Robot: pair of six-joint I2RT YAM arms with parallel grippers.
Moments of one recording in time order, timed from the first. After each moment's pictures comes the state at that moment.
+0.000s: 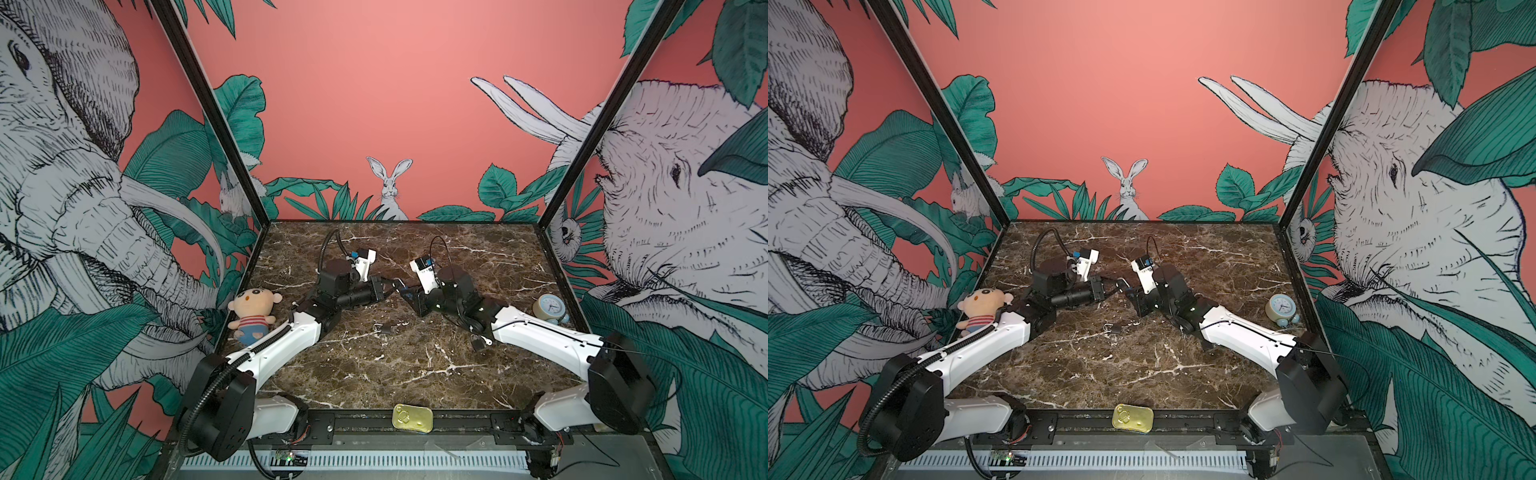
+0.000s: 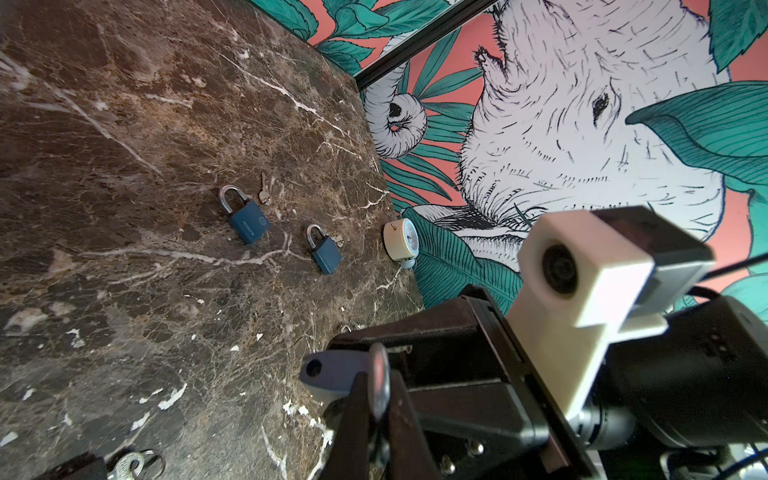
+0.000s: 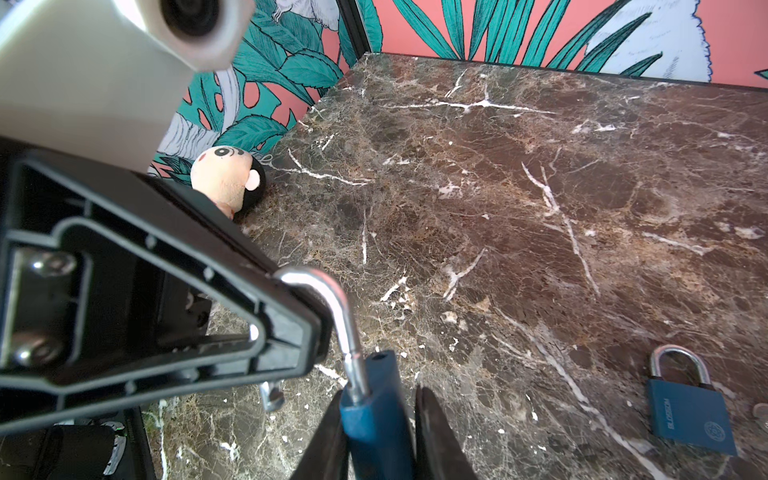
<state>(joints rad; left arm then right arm) -0.52 1.28 0.75 0.21 0.63 -0.87 0.77 1.43 0.93 0.02 -0.18 0.27</state>
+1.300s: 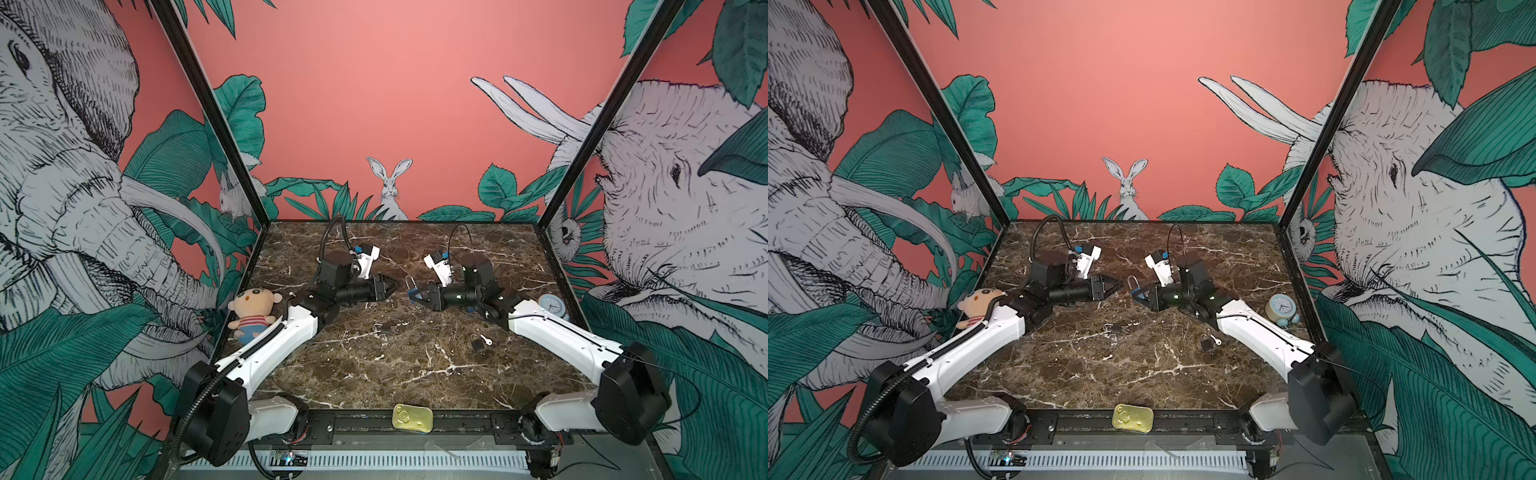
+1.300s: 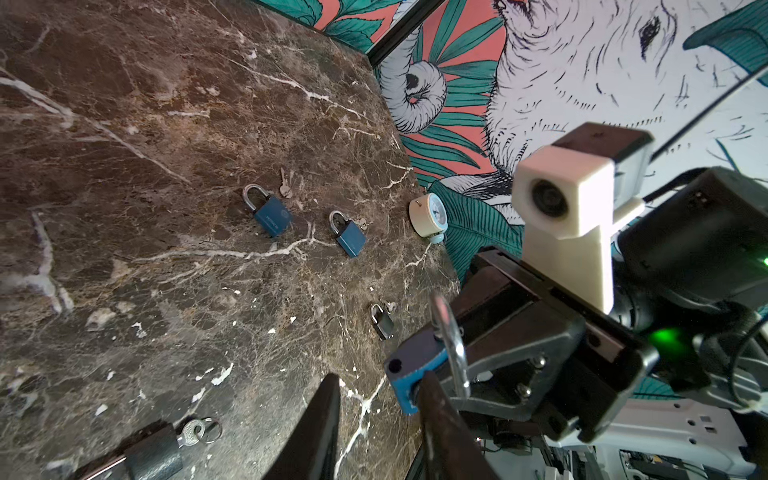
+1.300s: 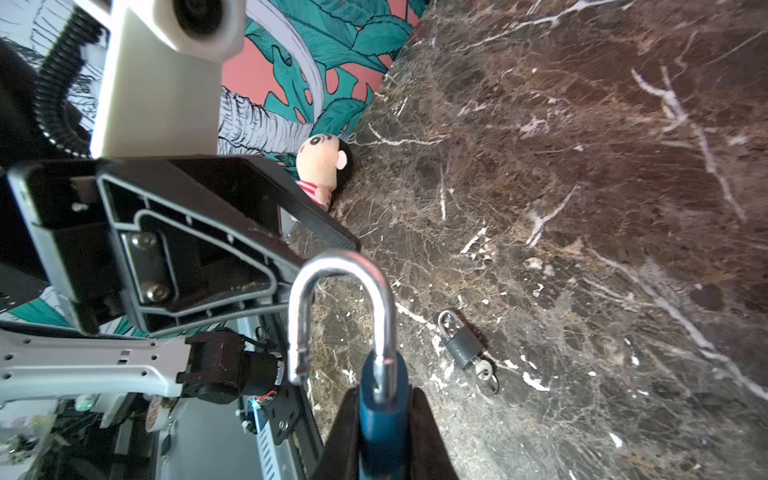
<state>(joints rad) -0.52 1.25 0.90 -0.10 0.62 -0.61 0.59 1.37 0.95 -0.12 -0.66 0.43</state>
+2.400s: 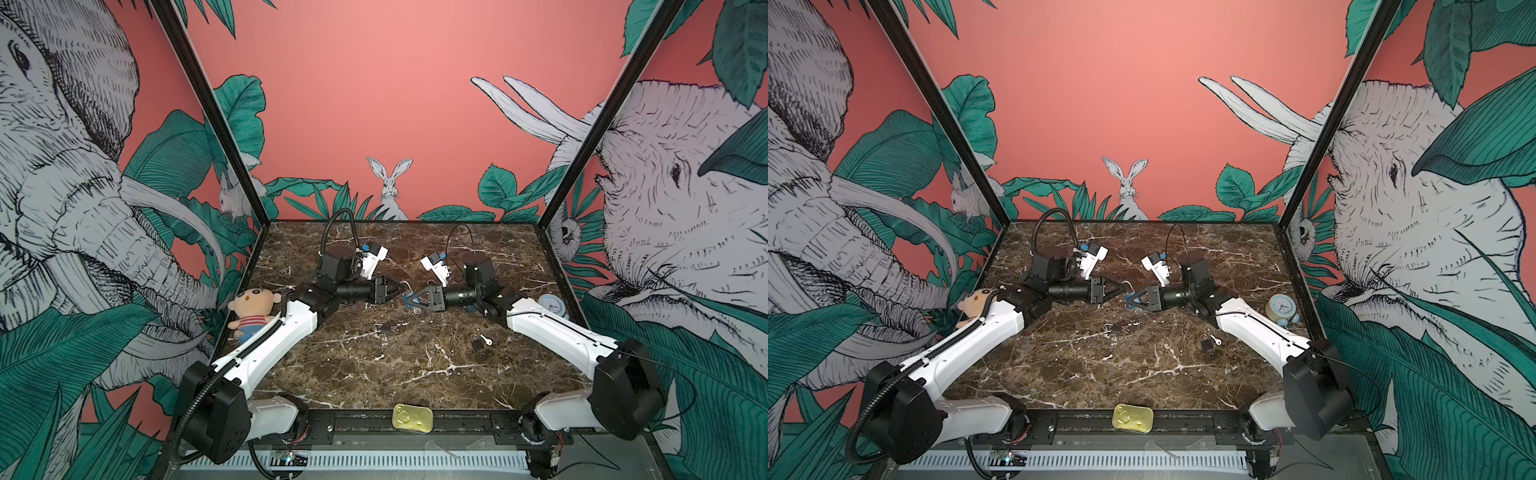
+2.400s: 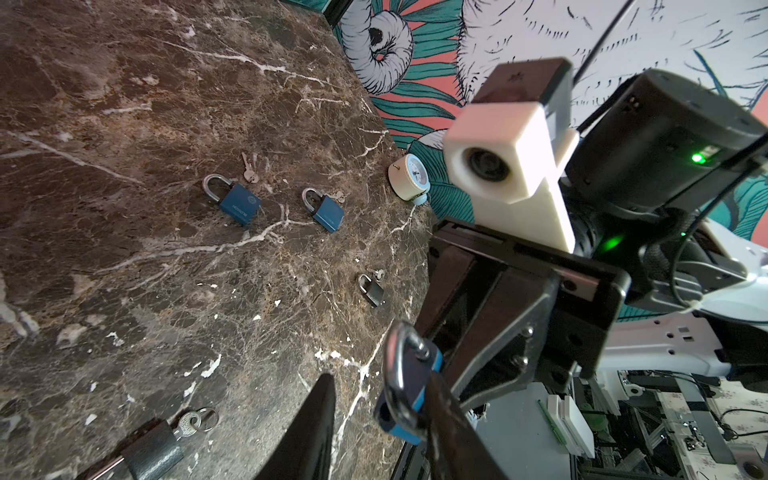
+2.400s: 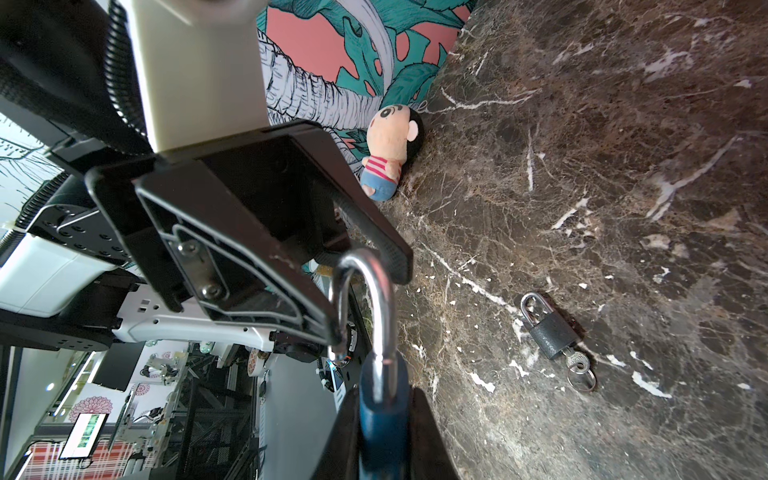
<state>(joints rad) -0.51 1.26 0.96 -0.22 0.73 -0.46 0.58 1.39 0.94 -0.06 -0.89 0.53</state>
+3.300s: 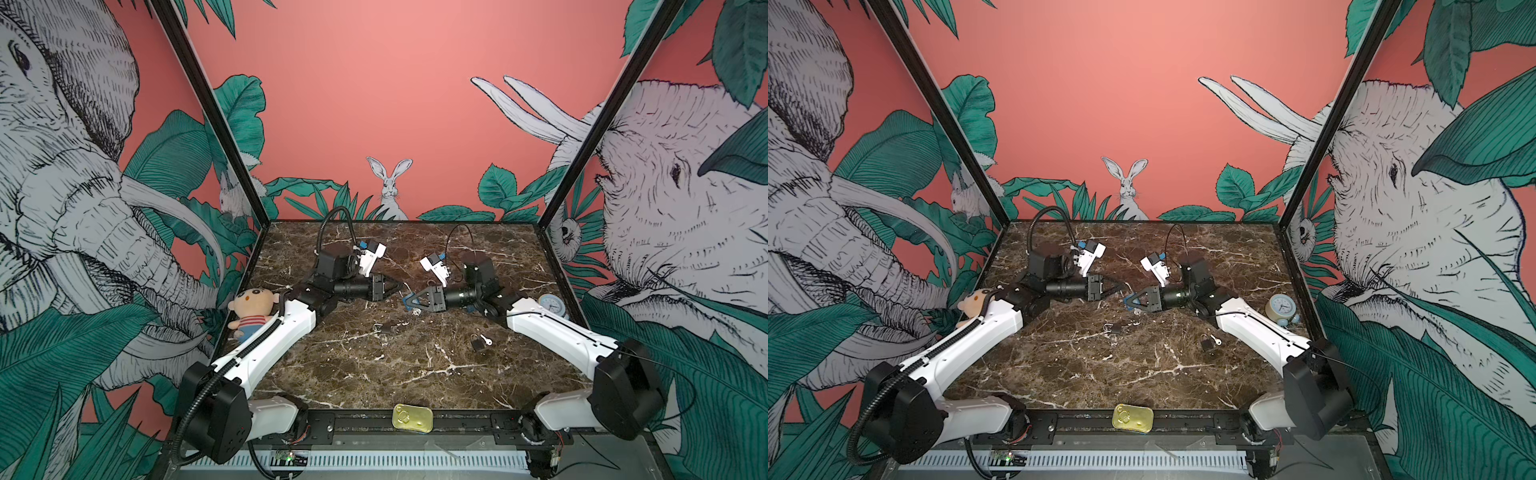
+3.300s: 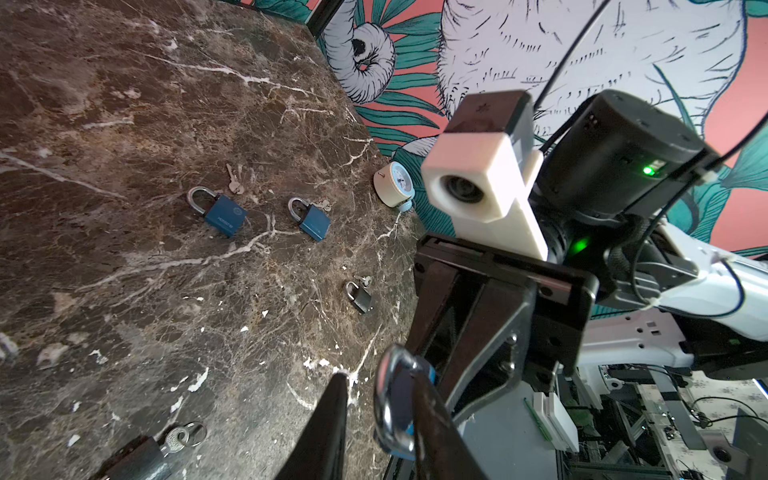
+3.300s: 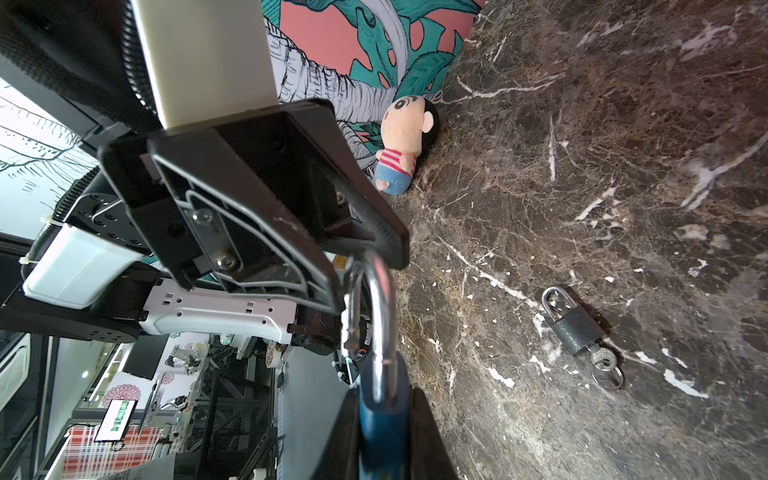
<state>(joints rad) -0.49 1.27 0.96 -0.18 0.80 -0.48 0.58 1.39 0.94 -0.05 -0.94 0.56</state>
